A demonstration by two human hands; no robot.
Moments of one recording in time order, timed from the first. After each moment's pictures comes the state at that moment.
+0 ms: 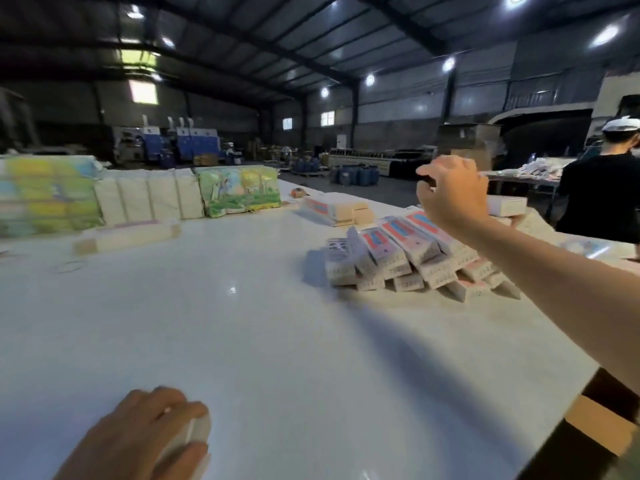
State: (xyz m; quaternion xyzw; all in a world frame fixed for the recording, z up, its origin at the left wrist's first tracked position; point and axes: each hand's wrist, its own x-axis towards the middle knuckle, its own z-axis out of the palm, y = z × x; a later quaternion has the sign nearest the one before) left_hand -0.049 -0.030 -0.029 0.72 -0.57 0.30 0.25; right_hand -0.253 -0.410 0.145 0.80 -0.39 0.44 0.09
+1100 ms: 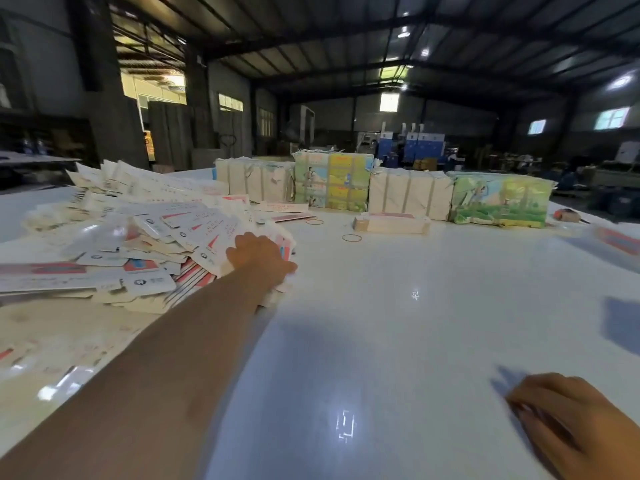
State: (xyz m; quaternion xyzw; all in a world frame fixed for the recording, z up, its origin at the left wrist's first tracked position) left_hand 0.185 0.067 0.037 0.99 0.01 0.11 0.05; right_hand -0.139 -0.203 -0.015 0.95 0.00 0.28 -0.12
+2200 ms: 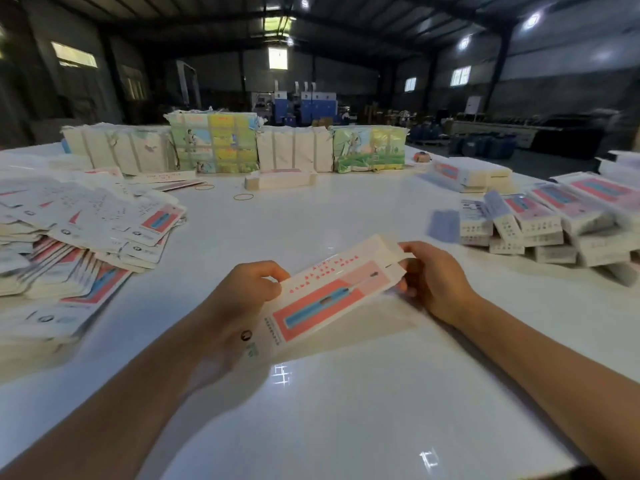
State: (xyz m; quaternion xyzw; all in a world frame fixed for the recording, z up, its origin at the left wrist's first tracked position) left_hand -0.049 0.020 0.028 0.84 -0.29 -0.14 0.44; right_hand -0.156 -0.220 0.007 0.61 -0.21 0.26 -0.72
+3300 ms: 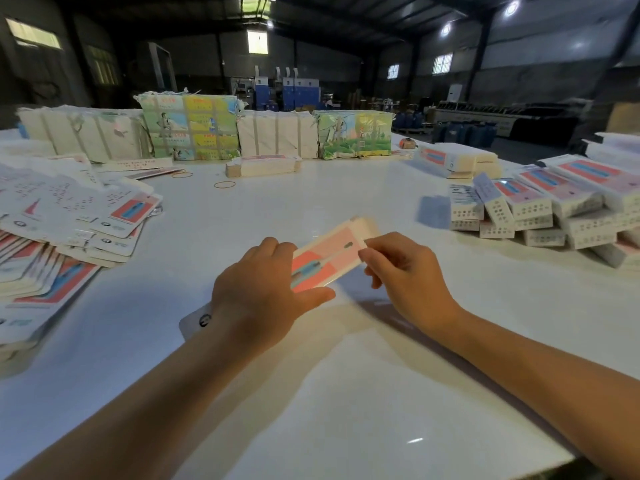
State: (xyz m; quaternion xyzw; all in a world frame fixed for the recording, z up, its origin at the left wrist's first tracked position) left_hand -0.066 -0.007 0.010 0.89 -0.38 0.19 0.18; right_hand -0.165 -0.174 0.002 0.80 -0.08 0.39 -0.44
